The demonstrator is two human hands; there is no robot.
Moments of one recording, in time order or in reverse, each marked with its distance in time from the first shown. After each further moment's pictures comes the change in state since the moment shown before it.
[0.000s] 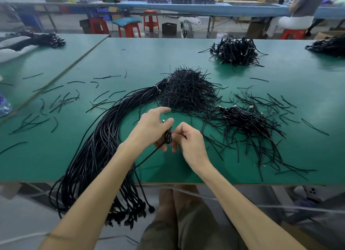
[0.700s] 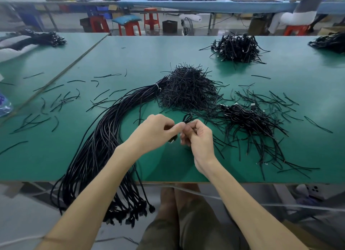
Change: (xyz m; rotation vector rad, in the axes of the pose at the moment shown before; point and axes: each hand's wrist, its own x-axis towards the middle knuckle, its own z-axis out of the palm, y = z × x) left_hand -0.009 -0.003 0.001 0.352 -0.035 0.230; right_hand 0.005 0.009 -0.007 0.298 0.167 0.112
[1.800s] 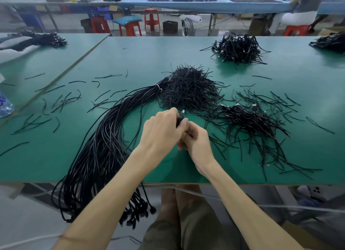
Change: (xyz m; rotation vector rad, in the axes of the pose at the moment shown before) left_hand 0.000 0.030 0.015 0.227 0.275 -0.083; right_hand -0.007 -0.005 0.005 -0.075 -0.158 -0.053
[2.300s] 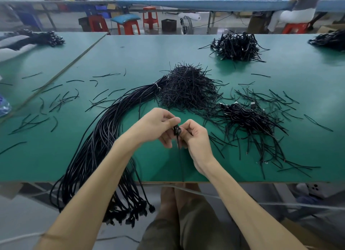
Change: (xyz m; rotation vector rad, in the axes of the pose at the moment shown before) left_hand 0.018 -0.026 -0.018 -0.710 -0.504 -0.152; right_hand 0.001 0.003 -0.003 0.002 0.017 0.034
